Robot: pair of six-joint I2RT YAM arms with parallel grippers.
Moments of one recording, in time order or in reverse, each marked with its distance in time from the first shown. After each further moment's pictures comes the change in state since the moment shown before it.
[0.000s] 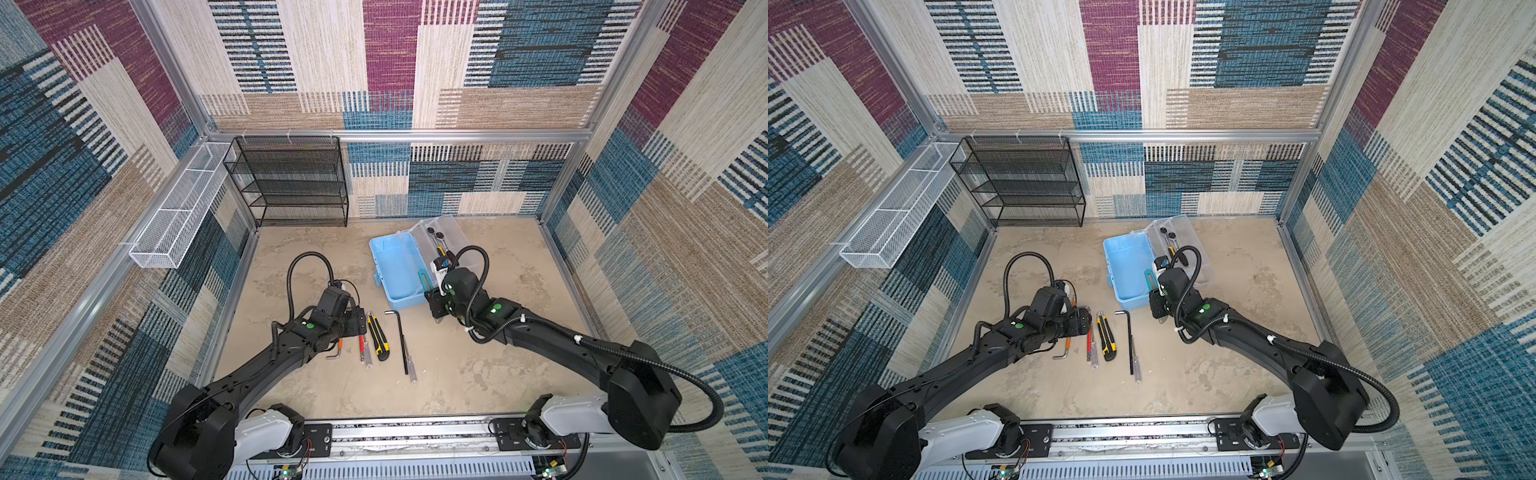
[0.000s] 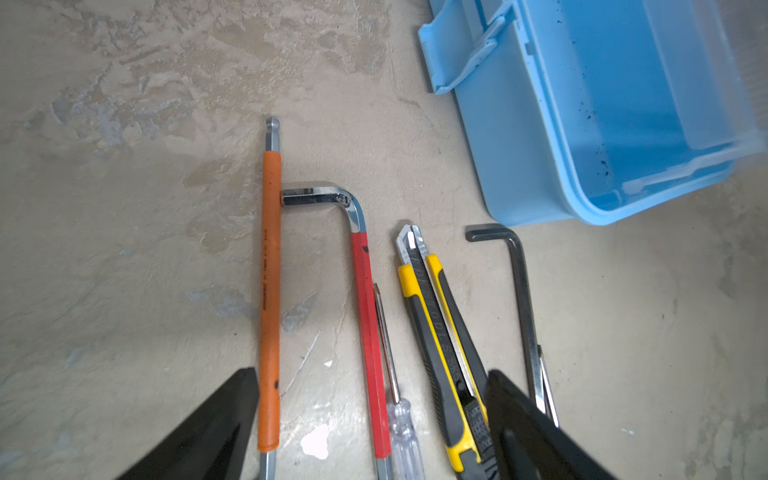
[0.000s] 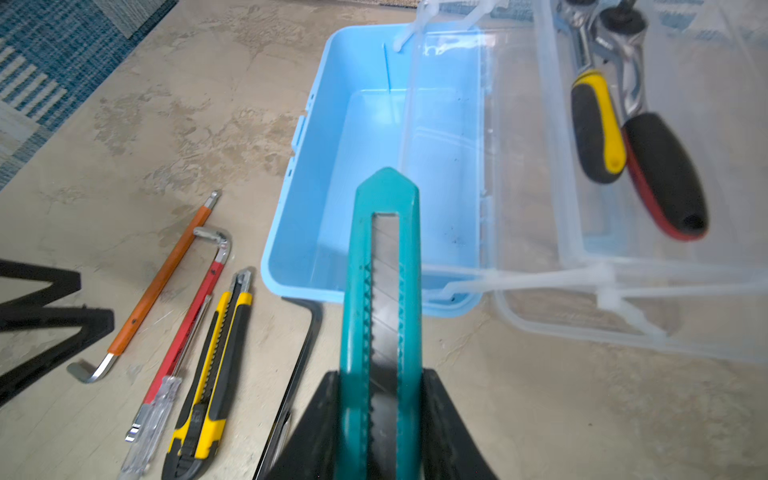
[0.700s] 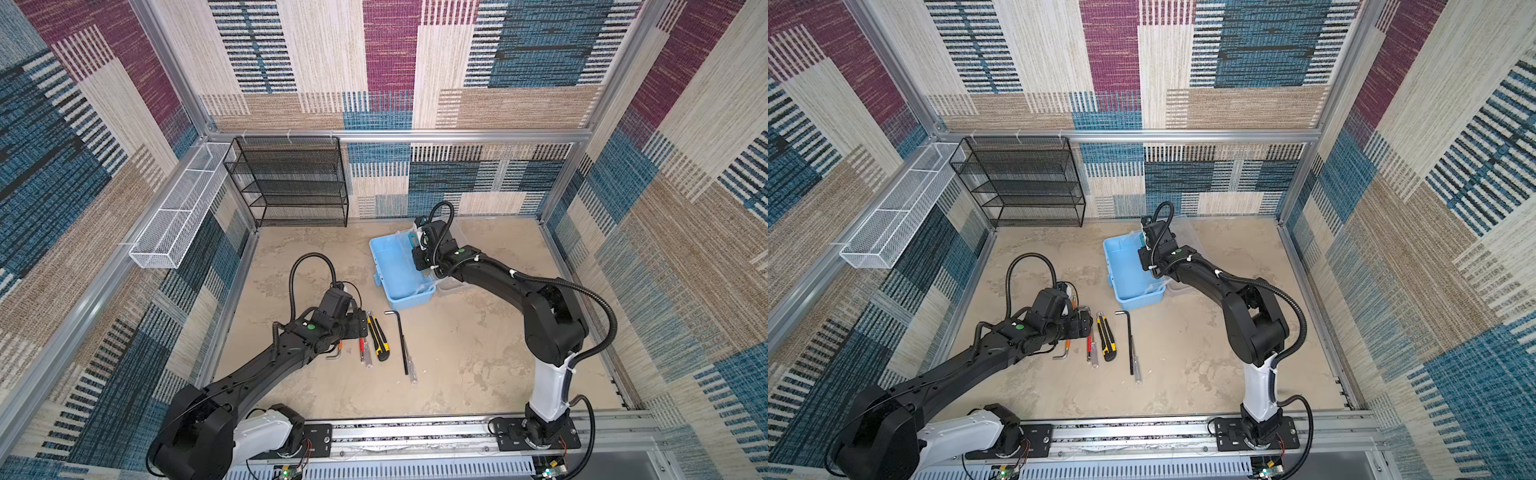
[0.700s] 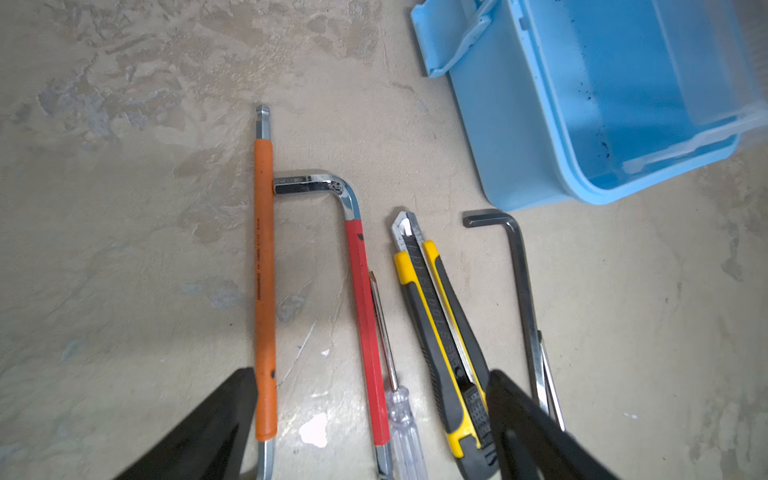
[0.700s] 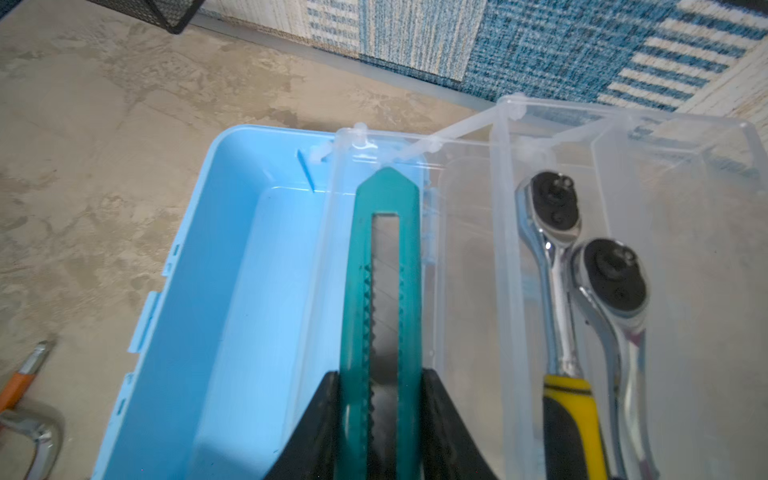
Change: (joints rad) left arm -0.016 -0.006 0.001 -0.020 -0.001 0.011; right arm -0.146 0.562 0.603 -0.107 0.008 -0.172
